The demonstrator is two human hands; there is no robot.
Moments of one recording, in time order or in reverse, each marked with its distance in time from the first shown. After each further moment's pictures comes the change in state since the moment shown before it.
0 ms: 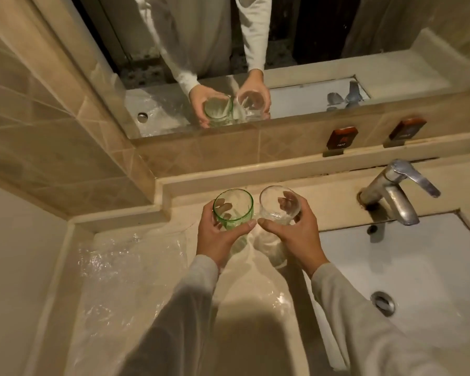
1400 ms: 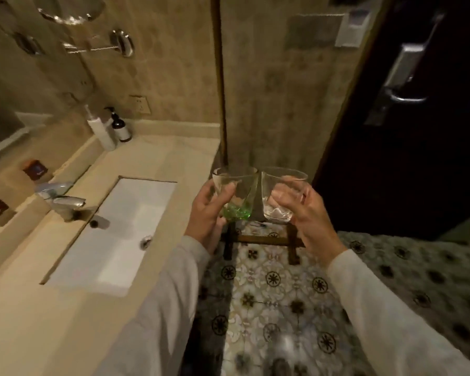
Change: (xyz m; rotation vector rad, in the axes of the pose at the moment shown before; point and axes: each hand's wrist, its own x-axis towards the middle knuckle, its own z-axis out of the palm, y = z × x) left_hand -0.499 0.014 0.214 -0.079 -1.462 -0.190; right_hand -0.613 -0.066 -0.275 0.383 1.124 -0.185
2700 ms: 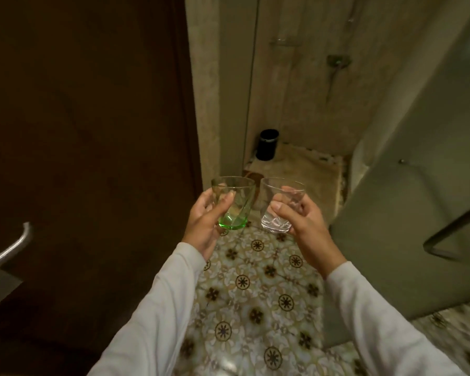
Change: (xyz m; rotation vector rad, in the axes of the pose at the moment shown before) left_hand 0.230 -0.326 0.739 -0.012 -1.179 -0.685; right_hand 0.032 -0.168 -0.634 -0.084 1.319 -0.268
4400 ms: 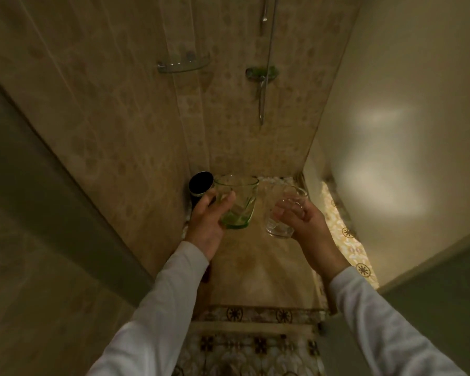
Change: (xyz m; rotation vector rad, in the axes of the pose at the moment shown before) left_hand 0.818 -0.067 0.248 0.038 -0.288 -0.242; right_hand 0.733 -0.010 -0.249 0.039 0.395 0.009
